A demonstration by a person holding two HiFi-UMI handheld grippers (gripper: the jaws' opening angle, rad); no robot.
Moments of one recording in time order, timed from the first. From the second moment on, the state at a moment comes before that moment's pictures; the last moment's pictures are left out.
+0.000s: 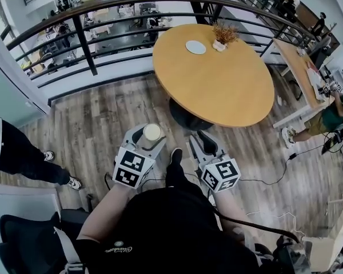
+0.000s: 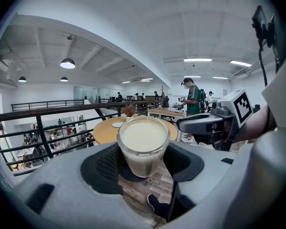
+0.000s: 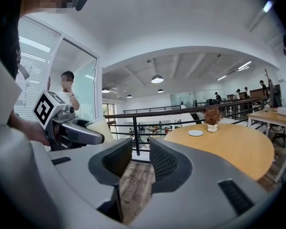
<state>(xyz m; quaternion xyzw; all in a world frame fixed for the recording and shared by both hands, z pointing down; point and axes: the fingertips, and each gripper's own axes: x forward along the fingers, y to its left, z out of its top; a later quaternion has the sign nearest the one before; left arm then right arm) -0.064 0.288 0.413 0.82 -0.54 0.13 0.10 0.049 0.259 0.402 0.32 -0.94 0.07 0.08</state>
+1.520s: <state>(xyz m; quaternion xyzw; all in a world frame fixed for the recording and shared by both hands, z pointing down) -0.050 -0.053 0.405 0.80 -0.56 0.18 0.14 0.054 -0.095 0.391 0.30 -0.95 0.10 0.06</state>
